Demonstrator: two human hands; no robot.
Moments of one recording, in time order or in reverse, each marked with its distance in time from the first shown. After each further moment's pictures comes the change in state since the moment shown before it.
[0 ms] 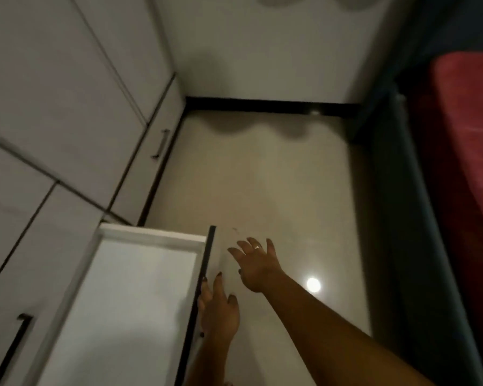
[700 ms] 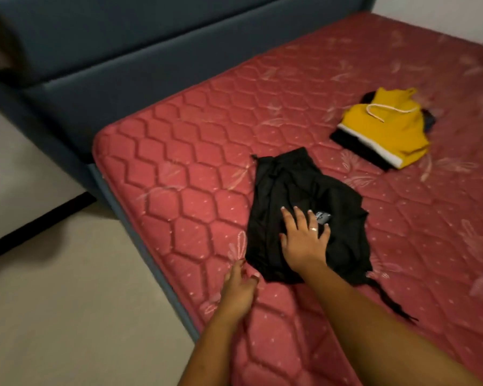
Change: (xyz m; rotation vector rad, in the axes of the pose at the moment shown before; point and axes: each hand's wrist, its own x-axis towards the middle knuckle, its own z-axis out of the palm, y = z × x) left_hand -0.210 0.538 0.363 0.033 -0.725 0.654; right_hand -0.389 0.626 0.008 0.372 0.637 1.256
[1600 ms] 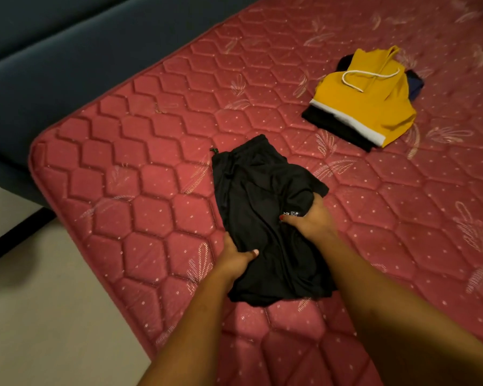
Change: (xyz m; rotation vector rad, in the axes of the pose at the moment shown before) left_hand 0.116 0.051 0.074 -0.093 -0.123 -0.040; right_hand 0.098 0.122 0.020 0.736 -0.142 0.460
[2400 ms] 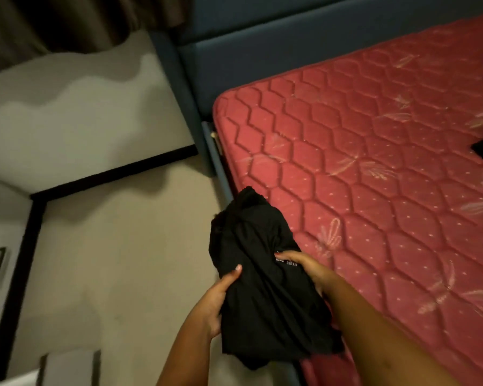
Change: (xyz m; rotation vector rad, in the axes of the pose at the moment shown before) left_hand -0.233 -0.127 -0.192 -1.000 0.186 -0.356; right_hand -0.228 -0.070 0.174 0.301 -1.055 0.312
